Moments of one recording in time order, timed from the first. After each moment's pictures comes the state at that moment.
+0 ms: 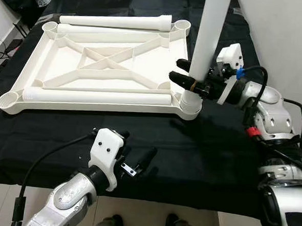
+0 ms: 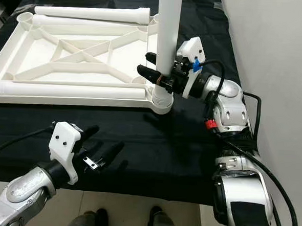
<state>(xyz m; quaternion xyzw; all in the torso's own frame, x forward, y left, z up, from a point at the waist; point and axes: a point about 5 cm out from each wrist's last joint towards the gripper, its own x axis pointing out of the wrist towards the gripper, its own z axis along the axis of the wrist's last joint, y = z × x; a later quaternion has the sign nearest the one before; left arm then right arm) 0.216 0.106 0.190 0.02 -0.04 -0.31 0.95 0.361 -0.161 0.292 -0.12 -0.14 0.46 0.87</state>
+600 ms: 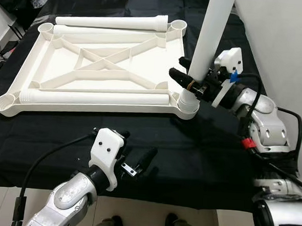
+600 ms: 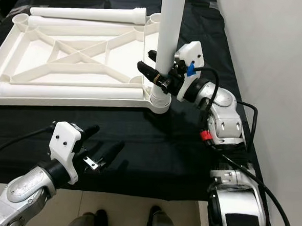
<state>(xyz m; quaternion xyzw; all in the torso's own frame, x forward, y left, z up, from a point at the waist) 0.216 0.105 0.190 0.02 -0.04 -0.31 0.95 0.352 -0.155 0.286 -0.11 -0.16 0.40 0.90</state>
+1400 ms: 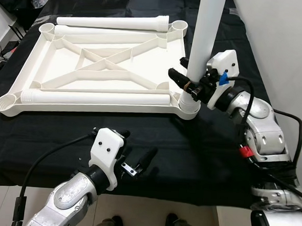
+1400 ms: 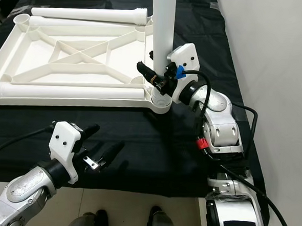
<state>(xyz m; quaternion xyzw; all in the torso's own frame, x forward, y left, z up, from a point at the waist) 0.216 0.106 0.190 0.02 -0.04 -0.31 0.95 0.346 -0.144 0.286 -0.13 -0.14 0.35 0.92</state>
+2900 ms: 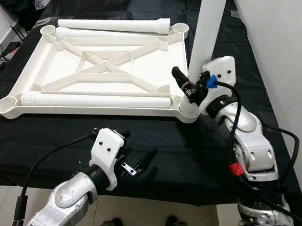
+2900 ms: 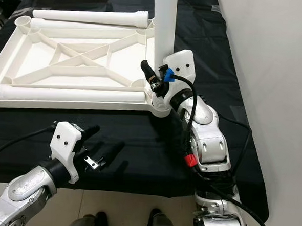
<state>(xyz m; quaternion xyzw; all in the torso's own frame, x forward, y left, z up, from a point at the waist) 0.219 0.106 0.189 0.02 -0.04 -0.31 0.95 0.331 -0.130 0.274 -0.10 -0.14 0.19 0.97</state>
